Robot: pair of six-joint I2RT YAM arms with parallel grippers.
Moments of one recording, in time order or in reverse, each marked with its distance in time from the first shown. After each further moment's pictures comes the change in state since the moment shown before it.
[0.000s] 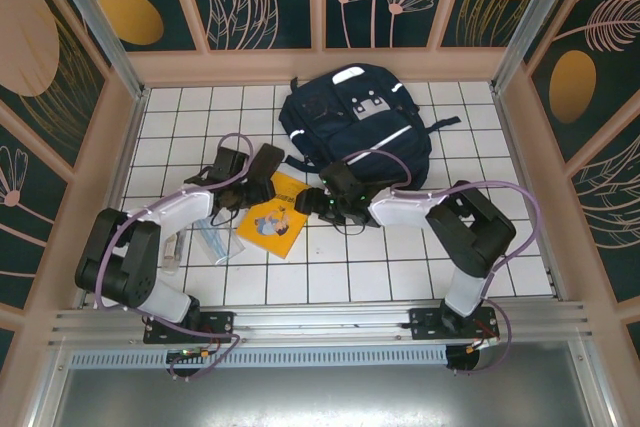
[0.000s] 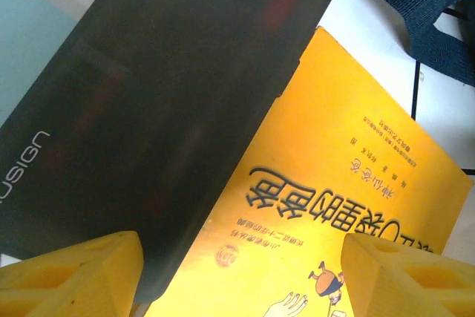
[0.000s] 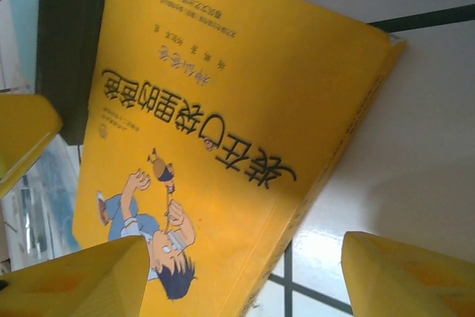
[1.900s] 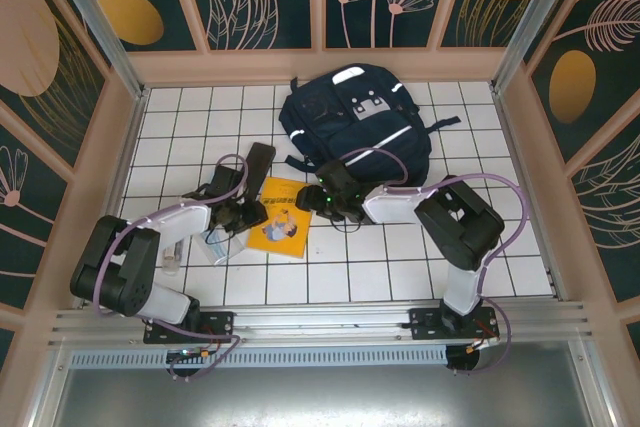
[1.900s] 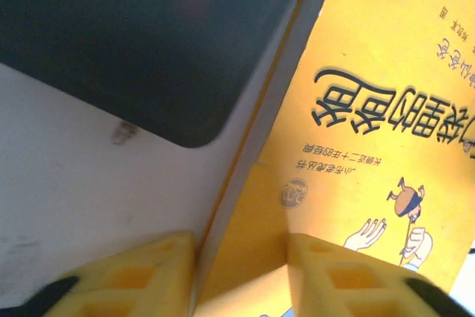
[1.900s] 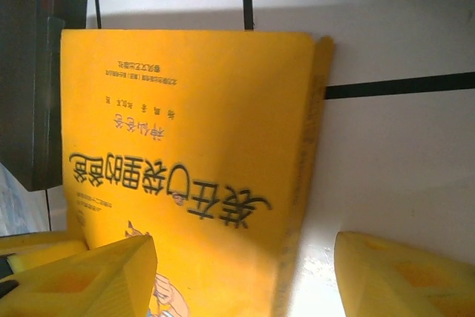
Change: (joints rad) left arm -0.006 -0.034 -0.152 0.005 0.142 -0.102; right arm -0.002 0.071 0.039 0.021 0.062 -0.005
